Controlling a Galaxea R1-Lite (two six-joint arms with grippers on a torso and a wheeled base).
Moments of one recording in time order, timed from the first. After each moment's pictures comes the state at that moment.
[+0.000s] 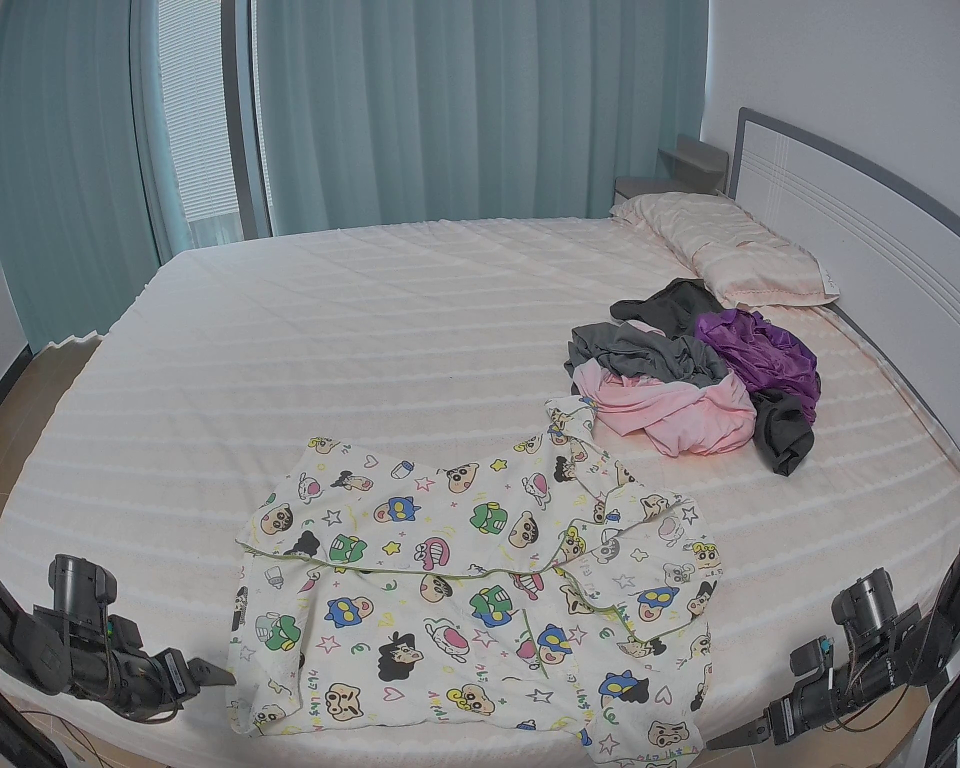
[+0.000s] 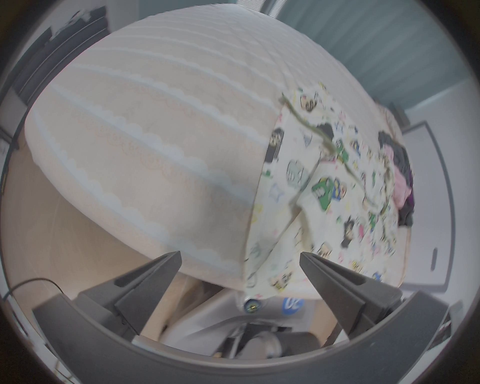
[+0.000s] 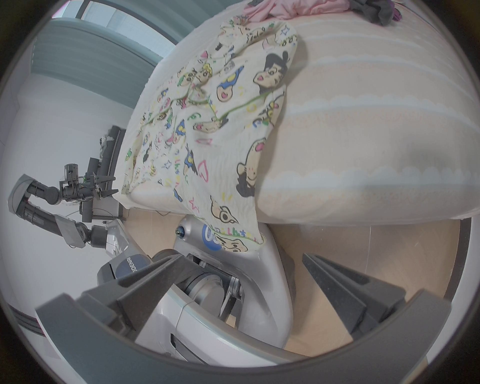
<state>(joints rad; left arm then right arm) 0.19 1.66 -0.09 -0.41 -0.26 -0.41 0.14 1.85 -0.02 -0.57 0.48 0.05</state>
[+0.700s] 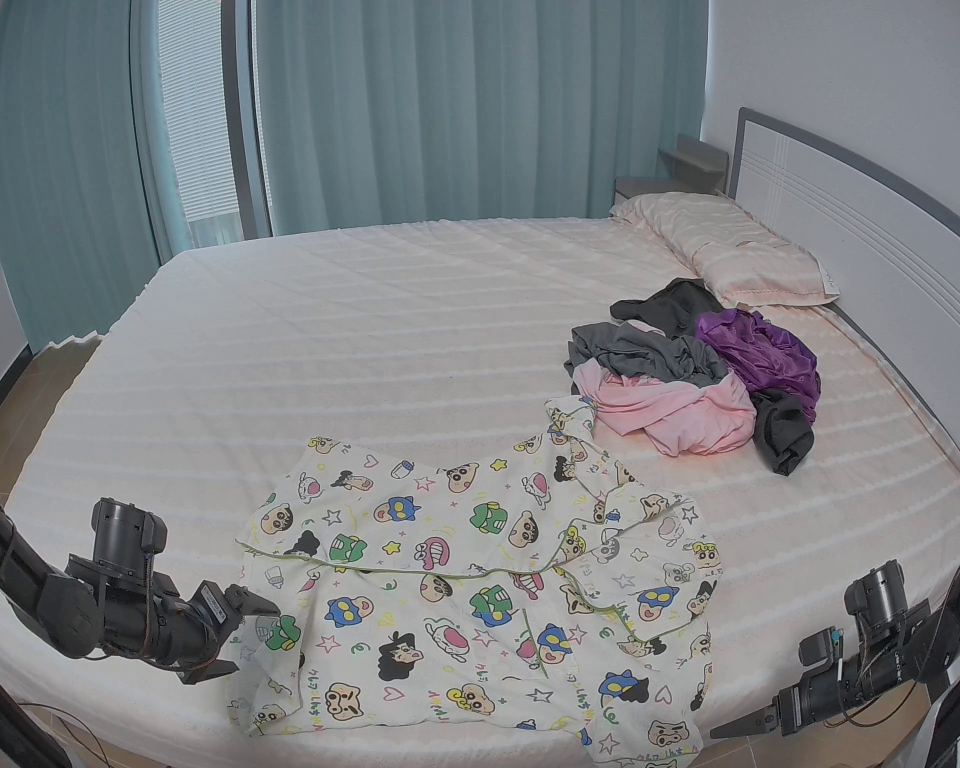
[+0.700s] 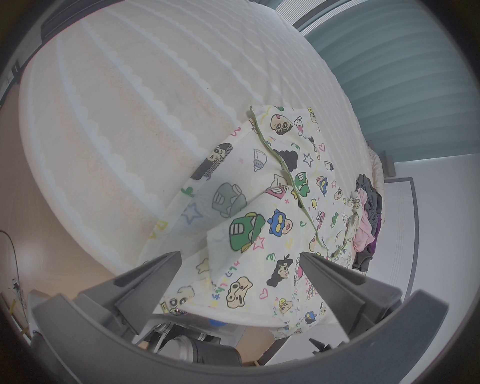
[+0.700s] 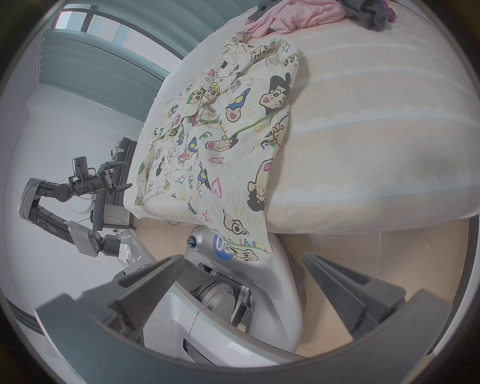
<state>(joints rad) -0.05 1.71 -0.32 -0.40 -0.28 -0.93 0.09 1.80 -0.02 -0.57 0.56 0.06</state>
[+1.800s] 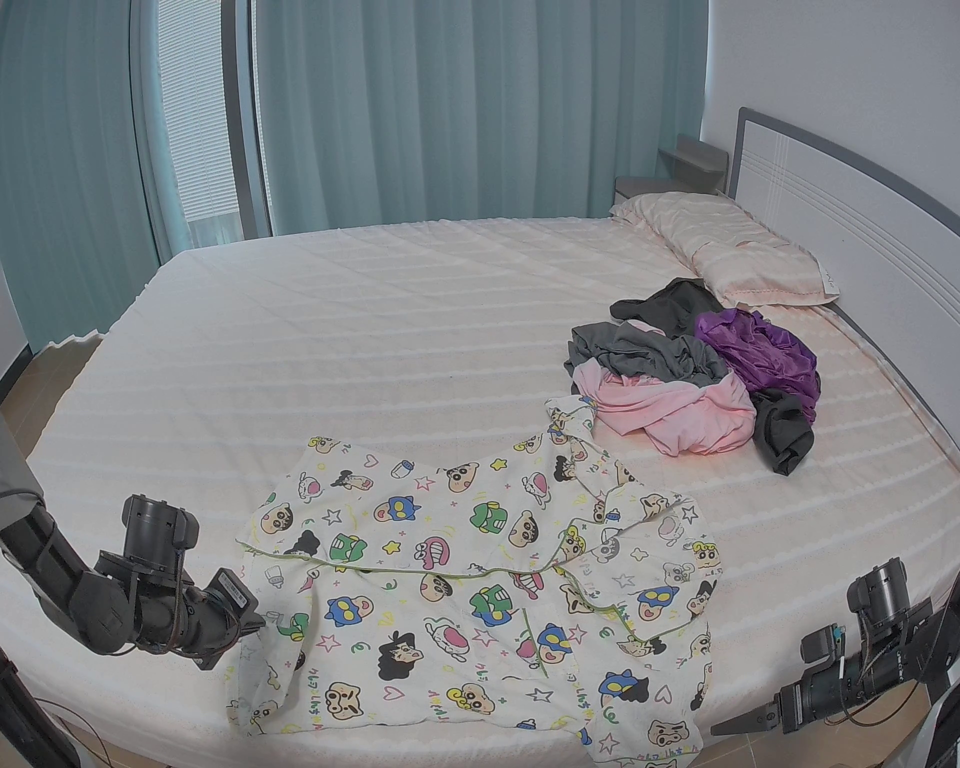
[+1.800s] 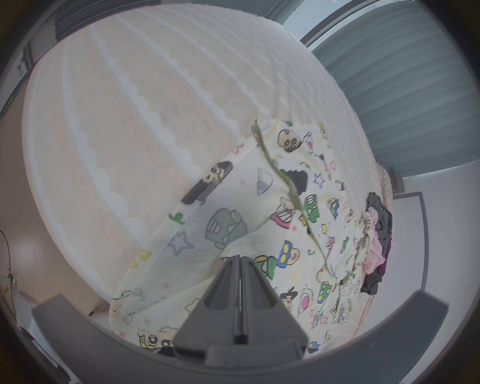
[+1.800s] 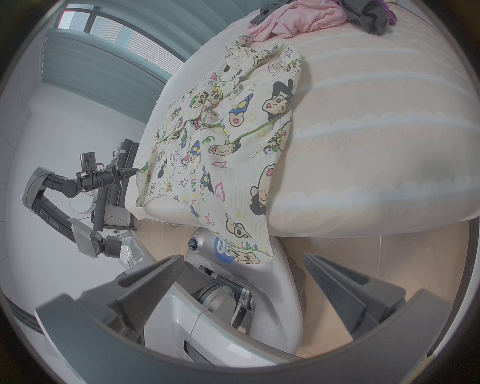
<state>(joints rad) -0.12 1.84 -0.35 -0.53 -0.12 -1.02 0.09 1.79 -0.02 -0.58 0.57 0.06</state>
